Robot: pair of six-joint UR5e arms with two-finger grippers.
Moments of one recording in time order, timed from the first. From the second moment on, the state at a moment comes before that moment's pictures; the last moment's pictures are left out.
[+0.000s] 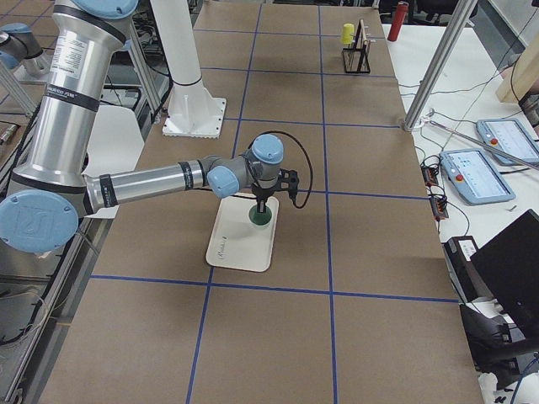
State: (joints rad) left arm -1.39 -1.69 -1.79 -2.17 -2.34 -1.11; right arm 1.01 -1.85 2.03 -1.33 2.34 0.65
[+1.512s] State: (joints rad) left arm -1.40 -1.65 -1.85 -2.13 -2.35 -1.09; right arm 0.85 -1.83 2.04 -1.40 2.24 0.66
